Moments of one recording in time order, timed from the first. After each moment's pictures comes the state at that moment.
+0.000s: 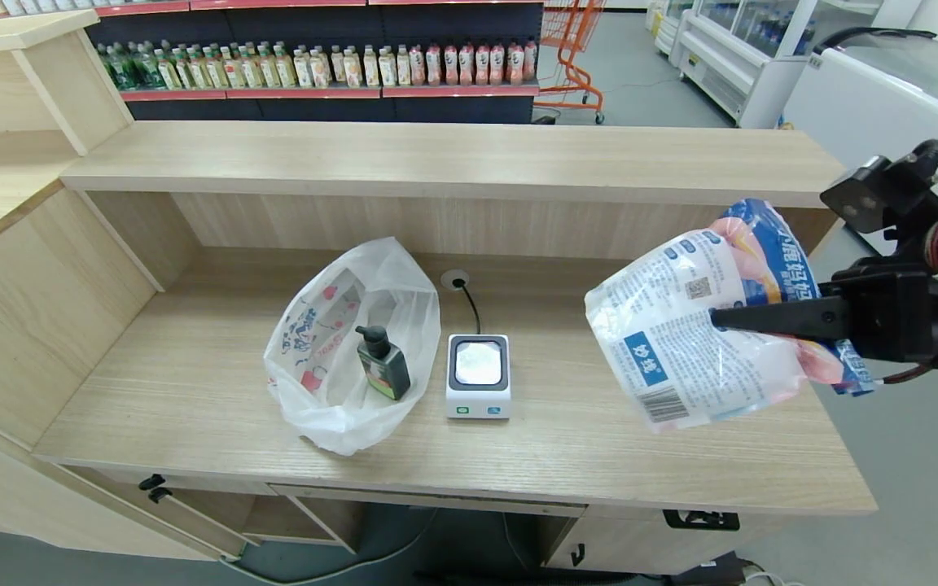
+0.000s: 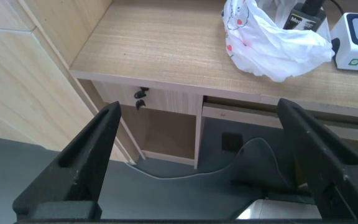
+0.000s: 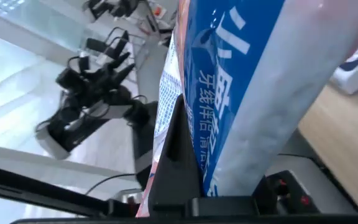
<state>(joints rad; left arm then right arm) 0.00 0.00 0.00 0.05 0.13 0.01 0.10 1.51 -0.99 -0.08 1.27 0.10</state>
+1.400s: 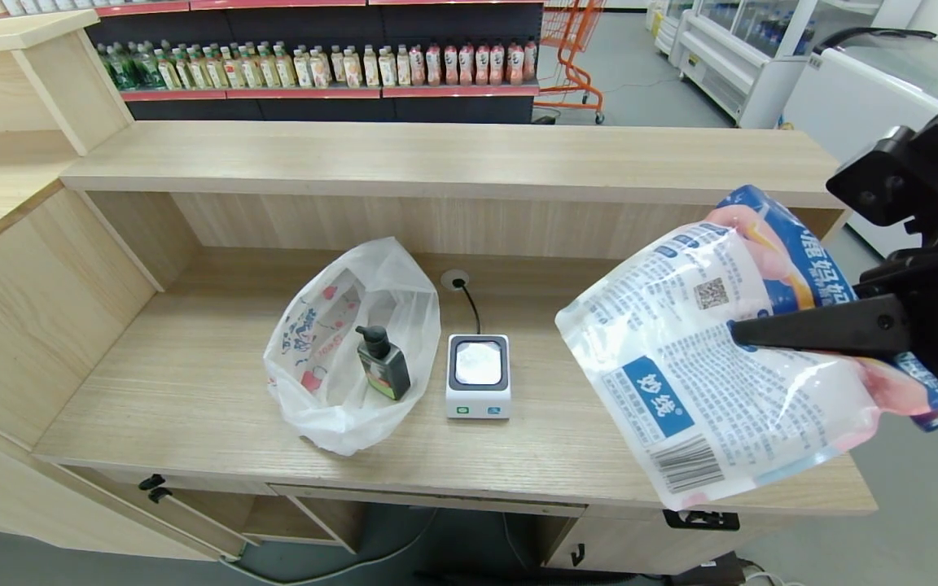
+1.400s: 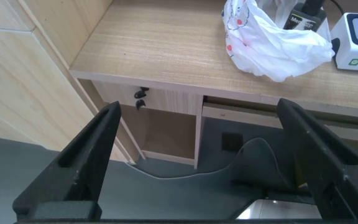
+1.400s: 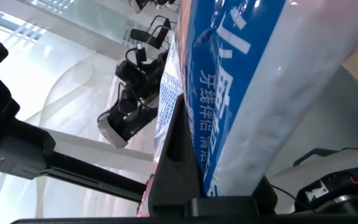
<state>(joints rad) 0.00 0.00 0.00 0.05 0.13 0.01 0.27 1.39 -0.97 -0.11 1.26 0.37</state>
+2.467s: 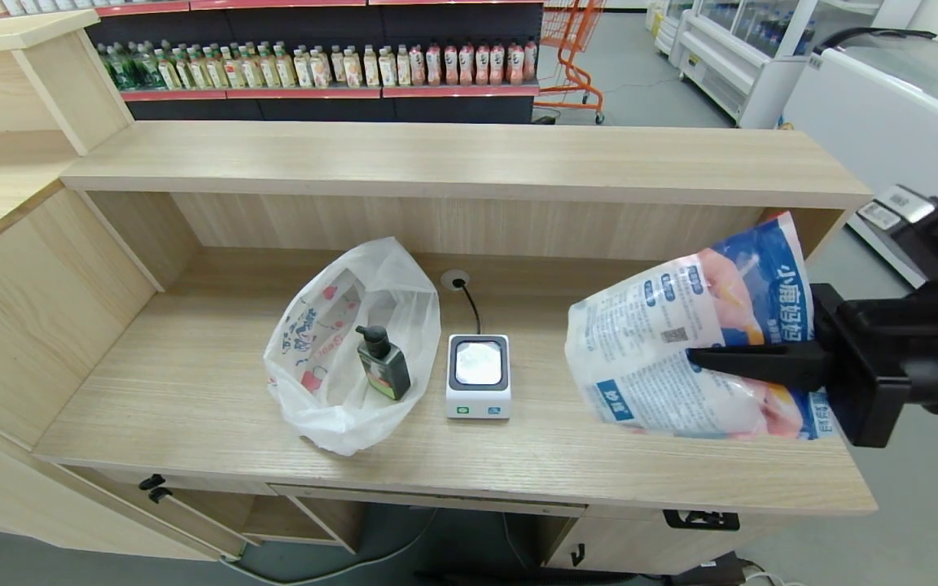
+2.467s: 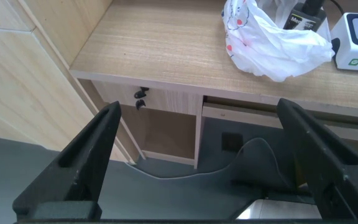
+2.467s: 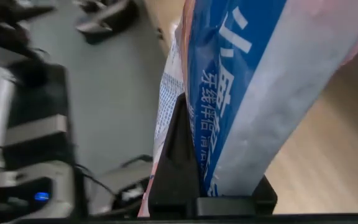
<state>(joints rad) 0.00 0.00 0.00 0.05 0.13 0.01 0.20 1.41 -0.82 -0.23 0.97 -0.44</state>
